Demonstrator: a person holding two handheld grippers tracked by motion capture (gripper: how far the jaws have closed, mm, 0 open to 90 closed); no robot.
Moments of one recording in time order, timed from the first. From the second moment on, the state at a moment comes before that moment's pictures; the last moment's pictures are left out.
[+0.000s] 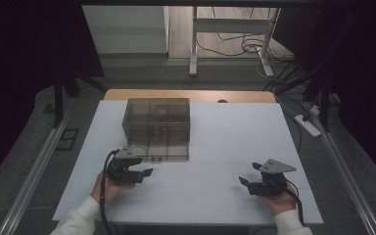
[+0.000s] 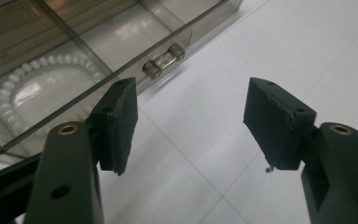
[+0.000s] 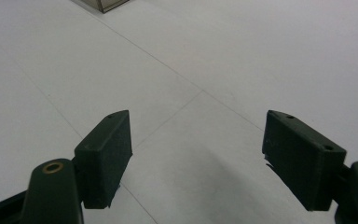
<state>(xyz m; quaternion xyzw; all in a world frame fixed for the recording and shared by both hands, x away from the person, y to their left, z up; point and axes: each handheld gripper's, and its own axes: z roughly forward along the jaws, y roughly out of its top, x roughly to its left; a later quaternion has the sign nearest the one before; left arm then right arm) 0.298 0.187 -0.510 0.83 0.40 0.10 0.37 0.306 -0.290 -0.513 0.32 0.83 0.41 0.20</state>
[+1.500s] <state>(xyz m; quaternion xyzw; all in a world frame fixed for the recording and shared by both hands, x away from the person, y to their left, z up) 0.329 0.180 -0.533 0.83 0.42 0.12 0.34 0.307 -0.289 -0.515 0.32 0.83 0.40 0.20</state>
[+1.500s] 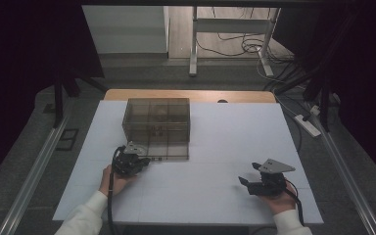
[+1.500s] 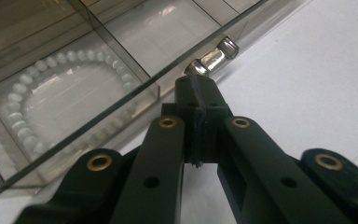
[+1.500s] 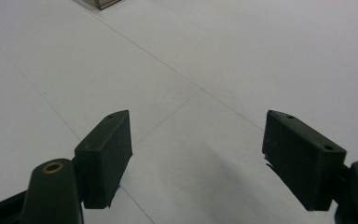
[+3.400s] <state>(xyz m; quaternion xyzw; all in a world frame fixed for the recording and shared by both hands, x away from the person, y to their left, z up) 0.350 0.173 -0.538 0.82 0.44 0.14 0.34 0.309 -0.287 -0.517 0.32 0.83 0.40 0.20</state>
